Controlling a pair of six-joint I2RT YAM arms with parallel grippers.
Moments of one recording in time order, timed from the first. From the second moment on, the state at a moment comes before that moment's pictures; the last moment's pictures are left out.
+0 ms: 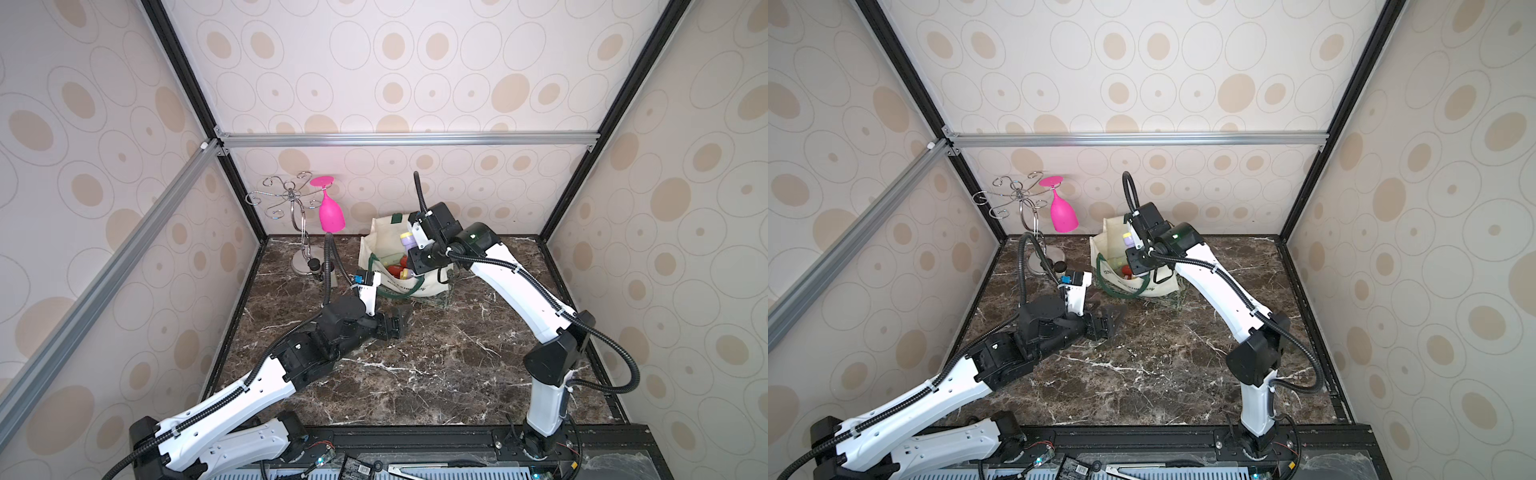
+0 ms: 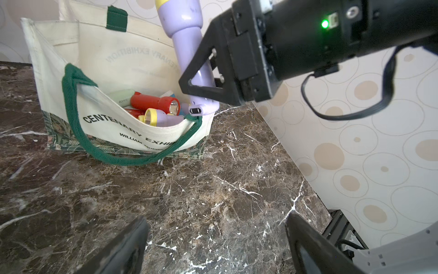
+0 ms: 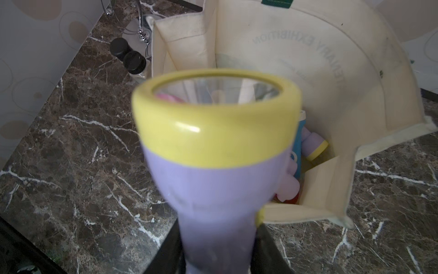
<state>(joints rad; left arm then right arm) -0.87 1.00 0.94 -0.30 -0.14 -0.53 0.65 1.95 2.18 -1.12 0.03 0.21</state>
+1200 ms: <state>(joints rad) -0.63 1.25 1.12 -0.27 -0.01 -0.47 0.54 2.43 2.55 -1.09 0.00 0.17</state>
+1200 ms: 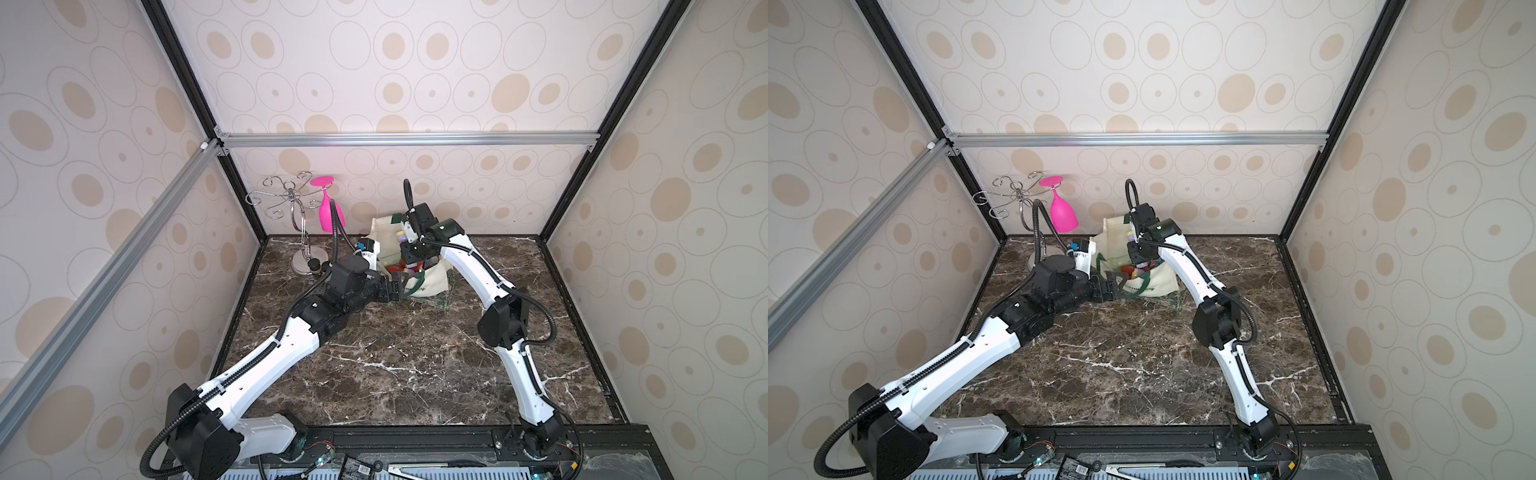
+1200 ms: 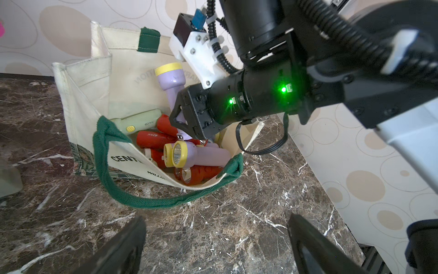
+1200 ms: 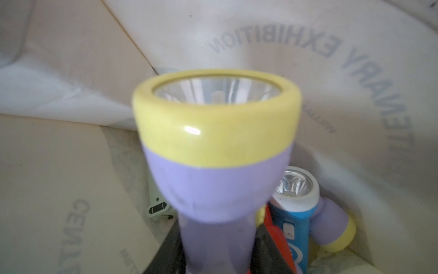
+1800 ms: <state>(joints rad) -0.61 1.14 1.12 -0.29 -0.02 -0.47 0.53 2.46 2.57 -1.05 0.05 0.14</state>
